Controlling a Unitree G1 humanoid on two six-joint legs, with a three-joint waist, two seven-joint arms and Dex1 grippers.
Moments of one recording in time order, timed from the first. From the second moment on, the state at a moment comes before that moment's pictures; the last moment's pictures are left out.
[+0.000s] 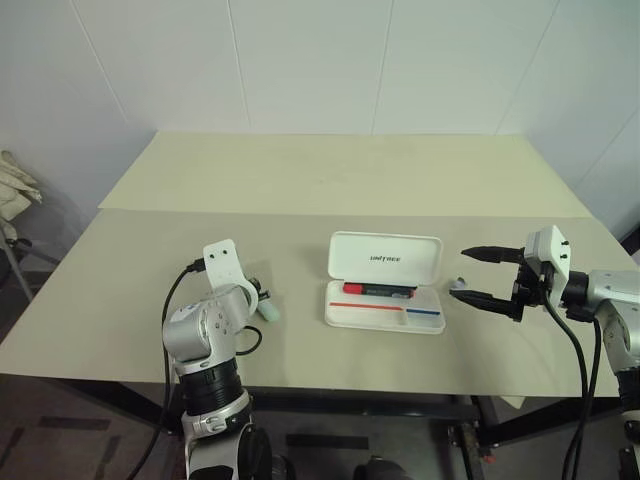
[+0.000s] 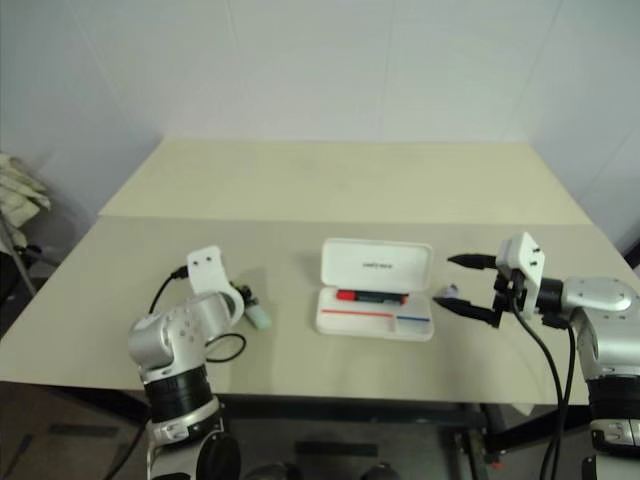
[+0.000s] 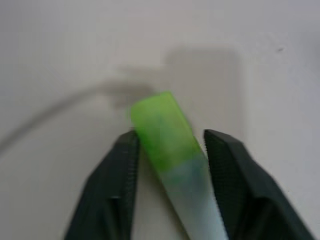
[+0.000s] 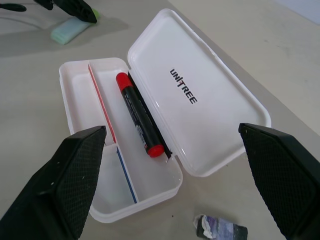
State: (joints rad) left arm -0.62 -0.15 0.40 -0.25 -0.16 1.39 0.42; right arm -0.45 -0.84 -0.17 0.31 0.40 0.07 1.31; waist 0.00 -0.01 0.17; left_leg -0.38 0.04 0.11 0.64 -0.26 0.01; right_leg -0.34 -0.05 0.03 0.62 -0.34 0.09
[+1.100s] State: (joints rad) left arm -0.83 0.42 -0.02 -0.02 -0.20 1.01 -0.32; right arm -0.47 -0.84 -0.17 0.32 0.40 0.04 1.30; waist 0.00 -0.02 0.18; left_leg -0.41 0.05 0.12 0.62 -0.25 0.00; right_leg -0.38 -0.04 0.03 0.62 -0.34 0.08
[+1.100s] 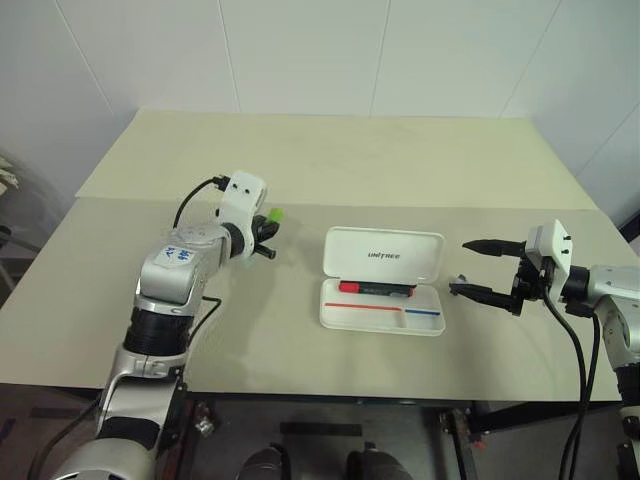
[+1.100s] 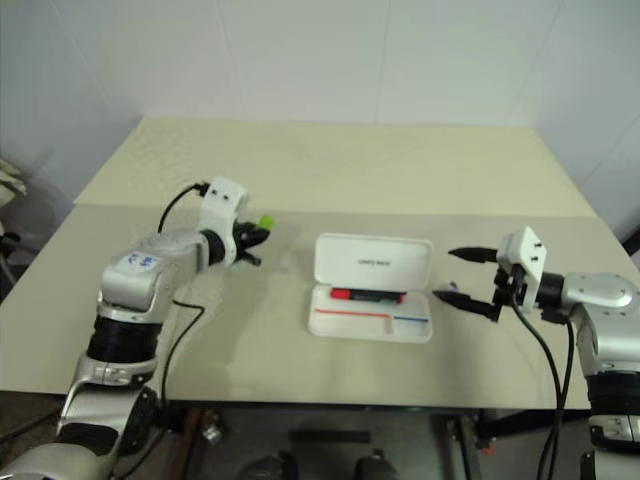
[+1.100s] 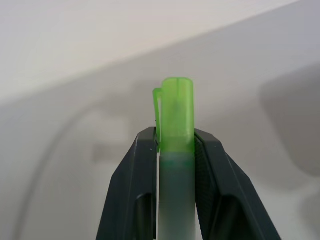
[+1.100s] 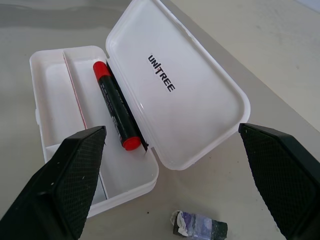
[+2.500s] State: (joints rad) left arm -0.80 0.44 -0.50 -0.12 0.19 0.28 -0.77; right arm -0.34 -0.84 -0.24 0.22 0.42 0.05 1.20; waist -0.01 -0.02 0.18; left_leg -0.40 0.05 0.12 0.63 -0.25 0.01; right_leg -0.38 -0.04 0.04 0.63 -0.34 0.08
